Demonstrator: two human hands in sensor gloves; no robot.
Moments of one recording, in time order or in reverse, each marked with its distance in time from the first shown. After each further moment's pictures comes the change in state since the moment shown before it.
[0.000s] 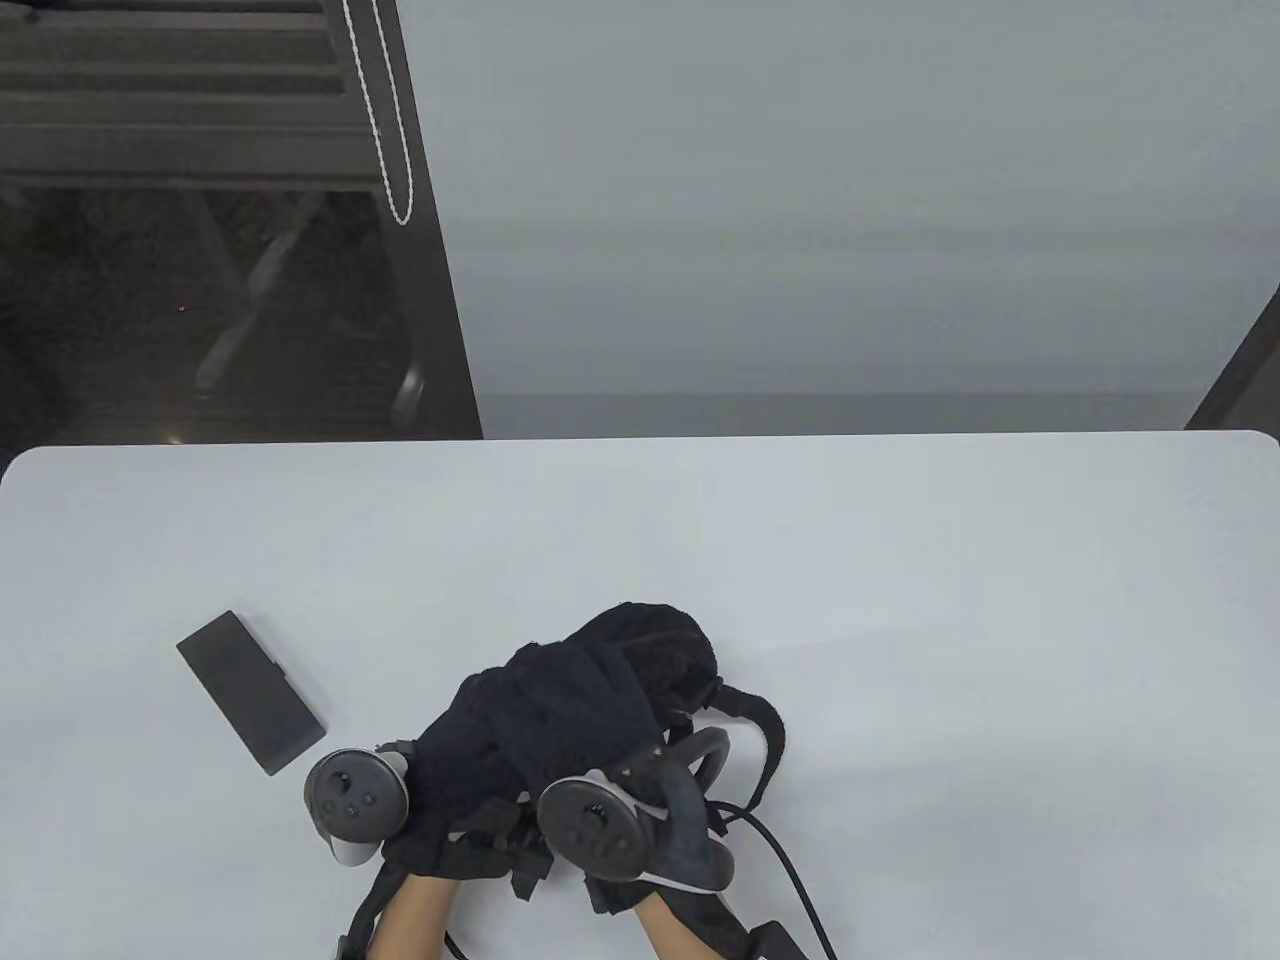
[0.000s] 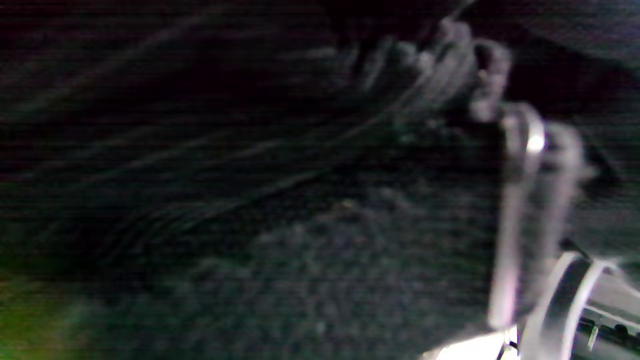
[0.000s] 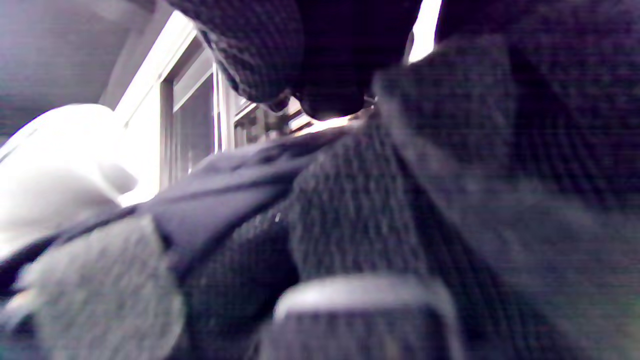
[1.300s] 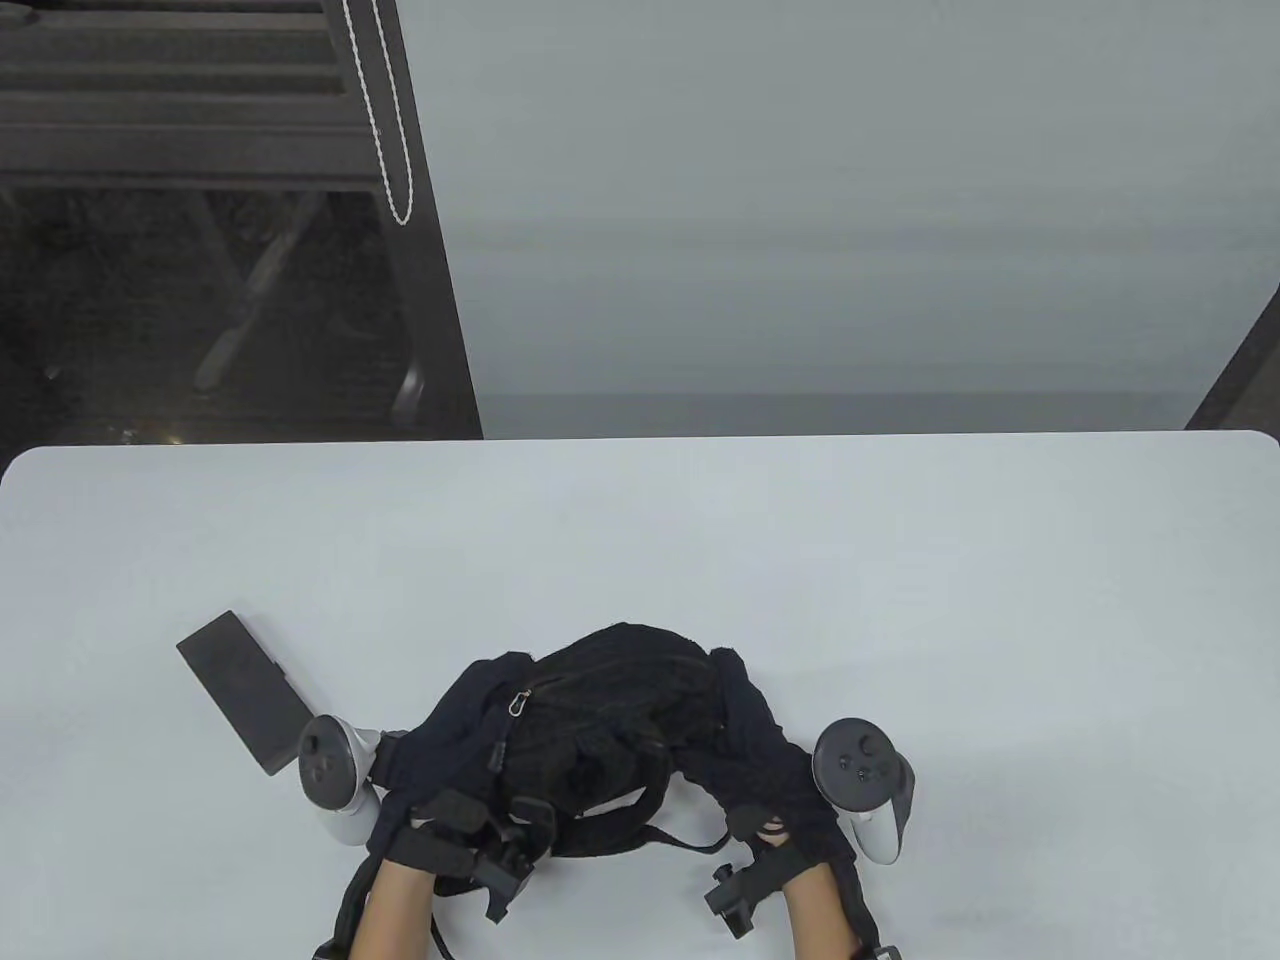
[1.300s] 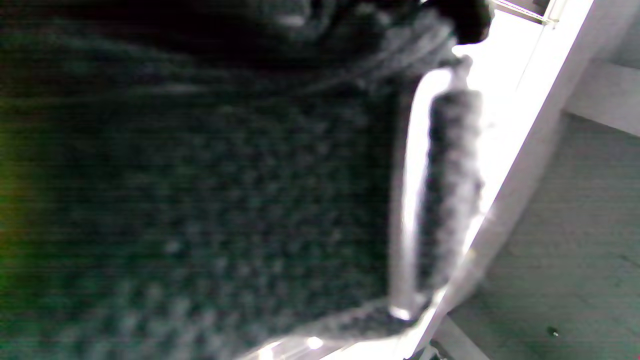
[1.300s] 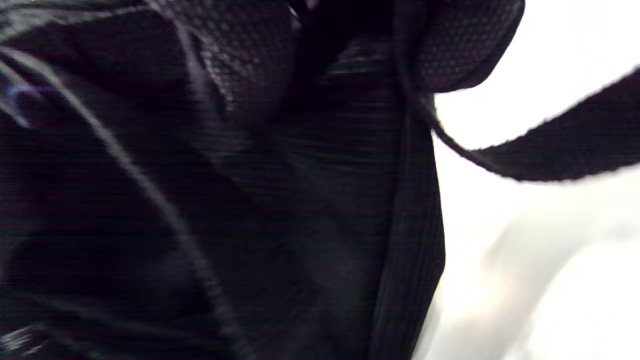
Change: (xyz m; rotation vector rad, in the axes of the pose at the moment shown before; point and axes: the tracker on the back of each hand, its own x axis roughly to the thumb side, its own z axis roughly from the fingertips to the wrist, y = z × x) left_hand -0.023 0.003 -0.003 -0.110 0.064 0.489; right_hand -0.190 0.069 0.095 0.030 0.472 -0.786
